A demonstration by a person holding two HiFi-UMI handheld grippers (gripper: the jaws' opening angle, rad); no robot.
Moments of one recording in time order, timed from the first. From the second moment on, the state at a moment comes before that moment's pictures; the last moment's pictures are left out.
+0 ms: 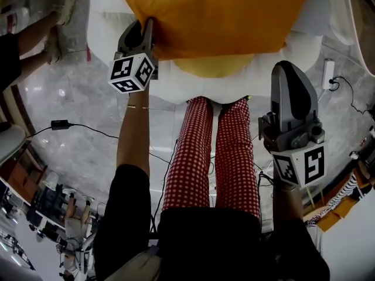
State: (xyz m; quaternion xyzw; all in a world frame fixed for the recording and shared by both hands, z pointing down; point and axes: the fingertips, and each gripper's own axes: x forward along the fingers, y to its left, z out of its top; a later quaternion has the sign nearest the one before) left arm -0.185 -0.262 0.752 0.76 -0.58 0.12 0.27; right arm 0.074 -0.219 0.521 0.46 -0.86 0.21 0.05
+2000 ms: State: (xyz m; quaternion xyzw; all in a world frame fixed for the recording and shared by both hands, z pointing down) left arm -0.172 -0.248 0.734 0.68 -0.68 0.12 0.24; right arm 0.239 -0.334 0.757 0.51 -0.80 0.27 0.17
